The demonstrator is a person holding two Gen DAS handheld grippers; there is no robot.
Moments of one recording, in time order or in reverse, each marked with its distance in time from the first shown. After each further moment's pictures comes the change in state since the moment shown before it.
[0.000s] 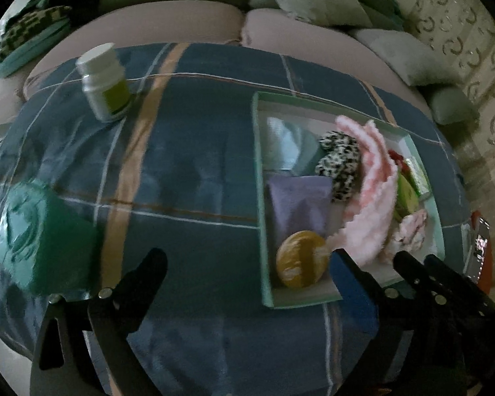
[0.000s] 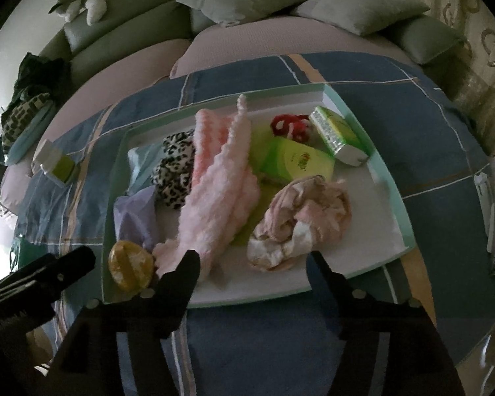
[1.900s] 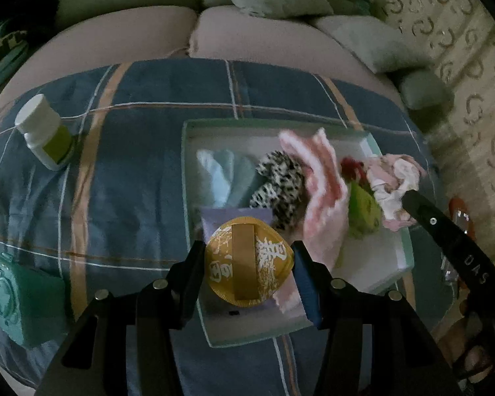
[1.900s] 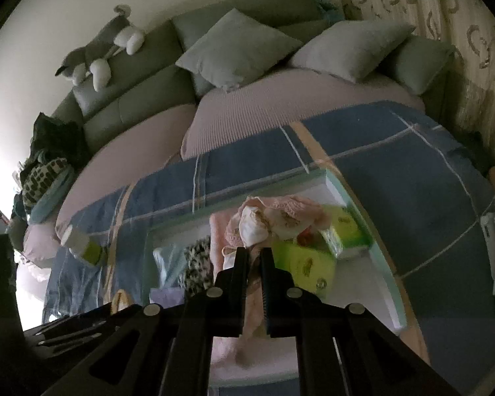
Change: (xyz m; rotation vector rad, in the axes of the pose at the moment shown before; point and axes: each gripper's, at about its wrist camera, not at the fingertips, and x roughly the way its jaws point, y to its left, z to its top) left arm 0.007 -0.060 0.044 0.136 0.051 -0.108; right arm -0.031 -0.021 0.061 0.111 -0.211 0.098
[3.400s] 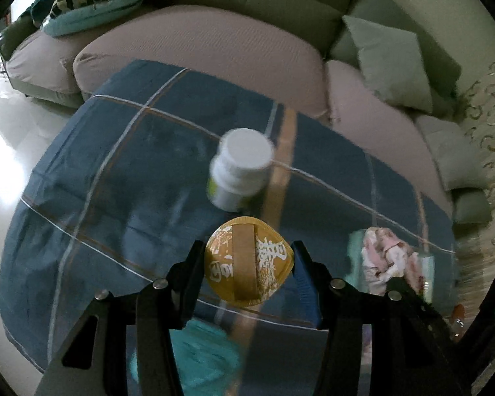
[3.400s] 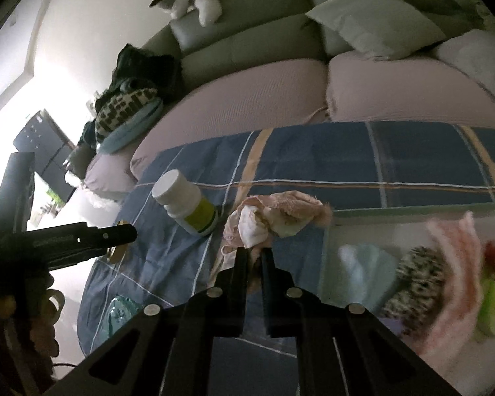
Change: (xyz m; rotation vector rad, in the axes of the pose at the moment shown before) left arm -0.078 0.210 0.035 -0.394 -0.120 0.089; right arm 0.067 0.176 -0.007 -0.240 0.132 0.336
